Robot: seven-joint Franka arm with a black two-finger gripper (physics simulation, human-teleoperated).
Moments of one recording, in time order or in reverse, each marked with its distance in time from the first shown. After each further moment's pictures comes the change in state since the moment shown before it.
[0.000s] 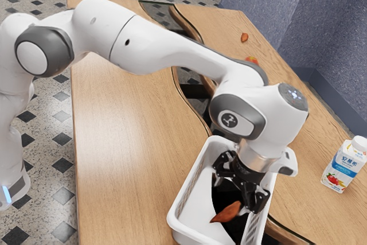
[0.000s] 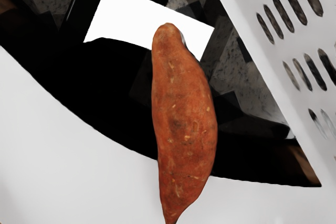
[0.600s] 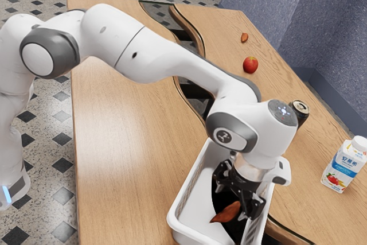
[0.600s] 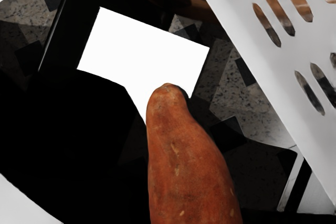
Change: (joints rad) arm 0.025 0.013 0.007 -0.111 0.017 0.152 0.052
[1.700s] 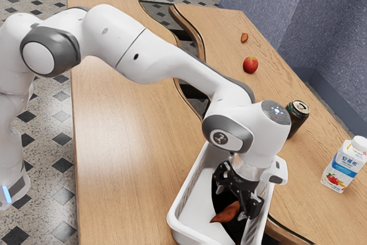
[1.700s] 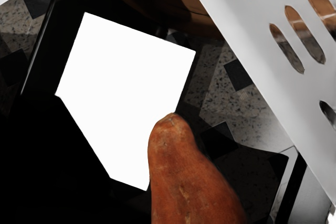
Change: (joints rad) arm 0.013 -0.011 0.017 -0.067 -0.024 0.090 0.056
